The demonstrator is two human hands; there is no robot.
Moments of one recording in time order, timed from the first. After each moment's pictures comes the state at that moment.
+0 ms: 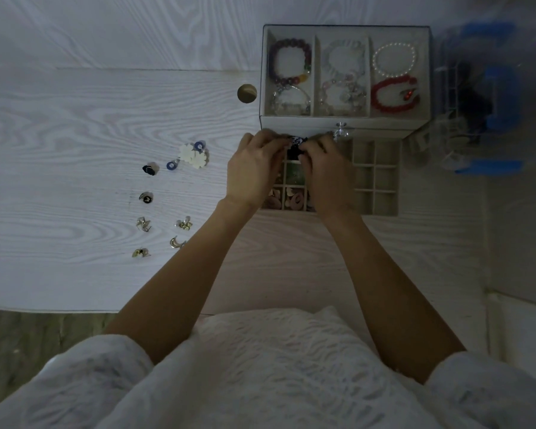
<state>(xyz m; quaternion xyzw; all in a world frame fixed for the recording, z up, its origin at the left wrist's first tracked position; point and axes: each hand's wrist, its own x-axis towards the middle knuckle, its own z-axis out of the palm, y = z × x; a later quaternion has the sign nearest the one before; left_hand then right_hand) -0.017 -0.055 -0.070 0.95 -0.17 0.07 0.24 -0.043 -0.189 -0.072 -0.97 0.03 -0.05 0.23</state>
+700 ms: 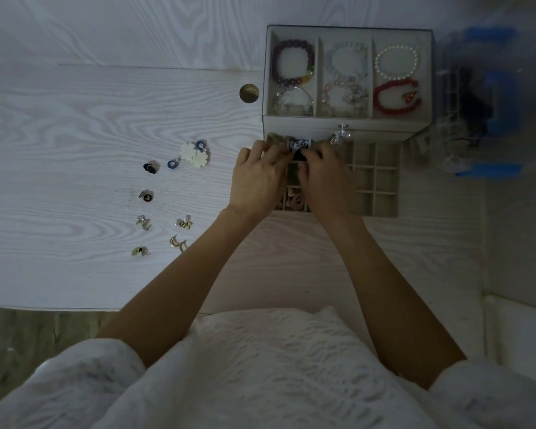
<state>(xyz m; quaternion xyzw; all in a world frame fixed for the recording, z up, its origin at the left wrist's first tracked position) -0.031 -0.050 -0.079 0.96 -0.26 0.09 0.09 -0.050 -0.184 -0.069 -0.99 0.02 -0.02 0.15</state>
